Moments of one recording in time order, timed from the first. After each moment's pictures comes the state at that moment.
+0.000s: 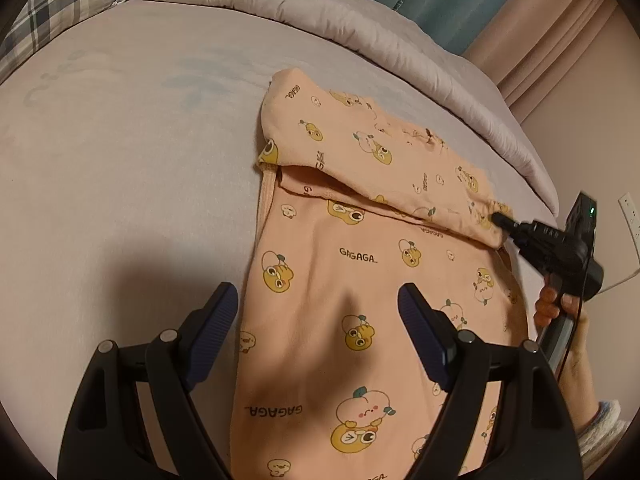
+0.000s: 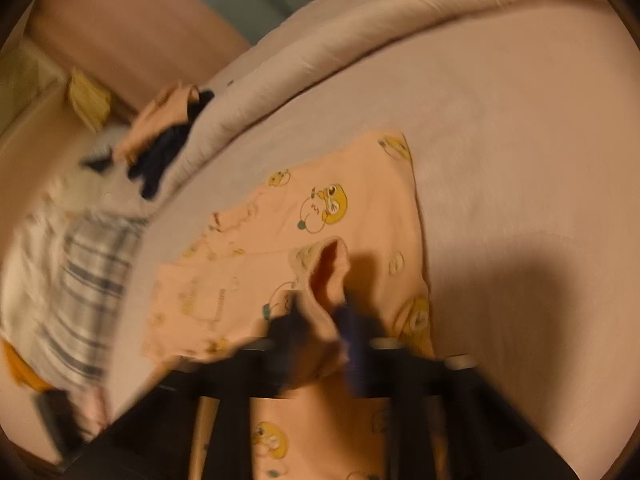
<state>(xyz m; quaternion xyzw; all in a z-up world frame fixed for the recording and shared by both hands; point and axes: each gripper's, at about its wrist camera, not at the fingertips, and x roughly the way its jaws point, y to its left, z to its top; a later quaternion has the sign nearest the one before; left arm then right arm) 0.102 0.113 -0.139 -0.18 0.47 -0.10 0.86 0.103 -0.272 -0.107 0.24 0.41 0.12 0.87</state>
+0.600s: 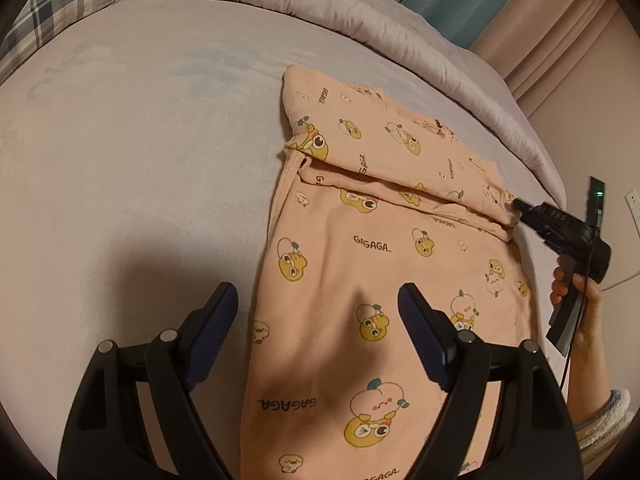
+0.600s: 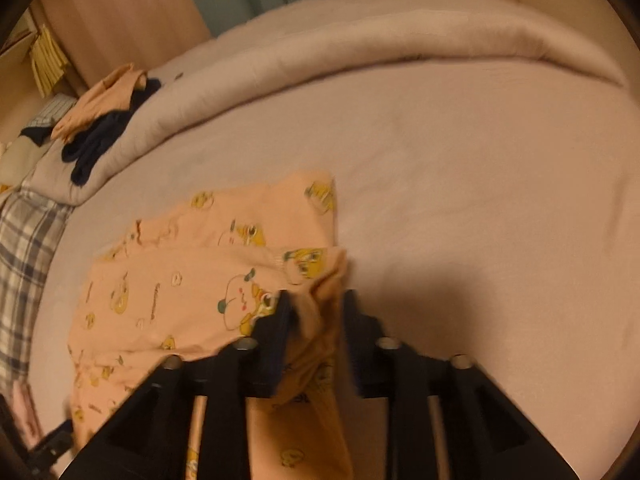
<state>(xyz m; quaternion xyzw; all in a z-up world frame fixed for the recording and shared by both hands) 0.100 0.114 -0.144 -0.17 0.48 -0.09 0.85 0.101 -0.304 -0.099 0.16 0.40 -0.01 0.90</state>
